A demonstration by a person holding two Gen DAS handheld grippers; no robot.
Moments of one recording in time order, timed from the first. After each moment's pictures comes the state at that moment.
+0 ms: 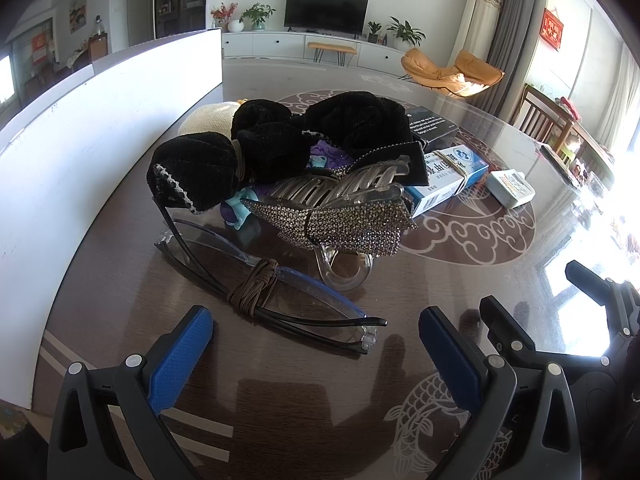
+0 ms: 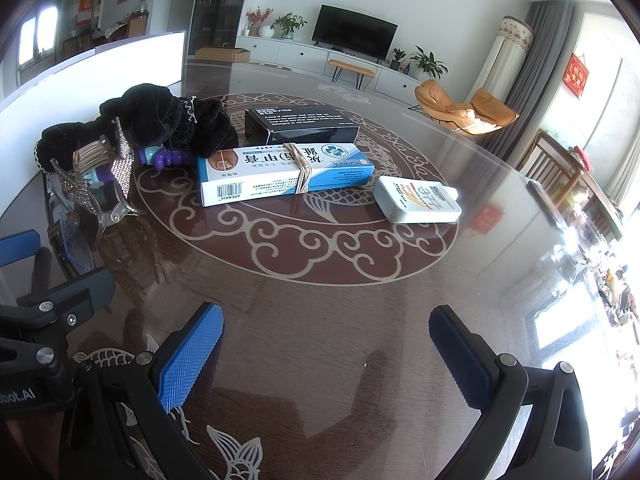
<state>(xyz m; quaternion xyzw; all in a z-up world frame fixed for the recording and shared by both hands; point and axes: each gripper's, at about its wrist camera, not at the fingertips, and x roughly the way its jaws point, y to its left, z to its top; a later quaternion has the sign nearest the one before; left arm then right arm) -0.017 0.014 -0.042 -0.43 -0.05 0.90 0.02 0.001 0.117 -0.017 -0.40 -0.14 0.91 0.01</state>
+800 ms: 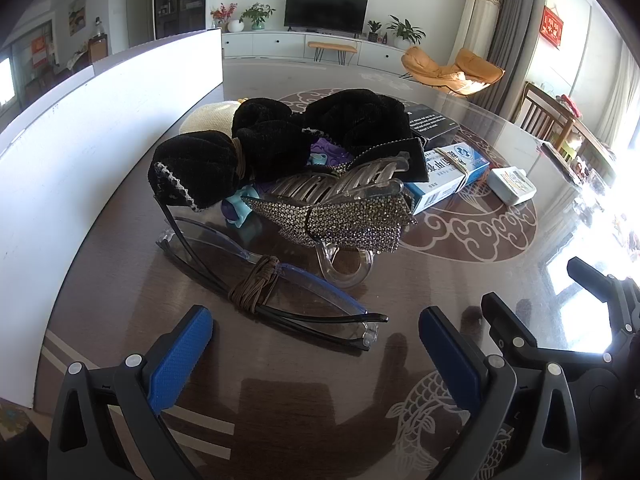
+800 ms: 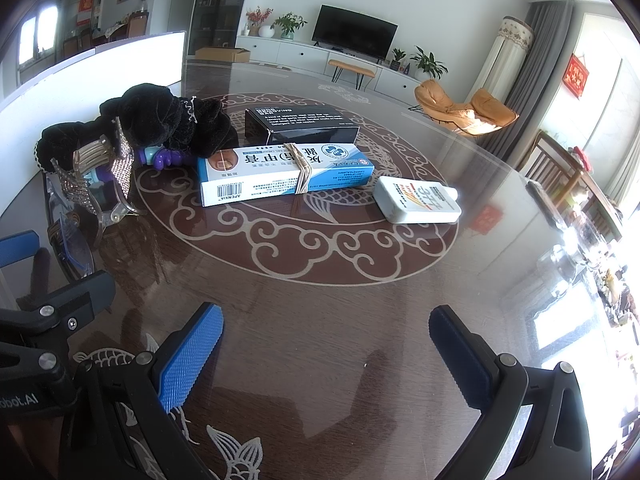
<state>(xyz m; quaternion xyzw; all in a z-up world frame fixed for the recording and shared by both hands) -0.018 0.014 -0.043 -0.44 -0.05 0.90 0.02 0.002 0.117 -0.017 -0.40 -0.14 0.91 0.01</state>
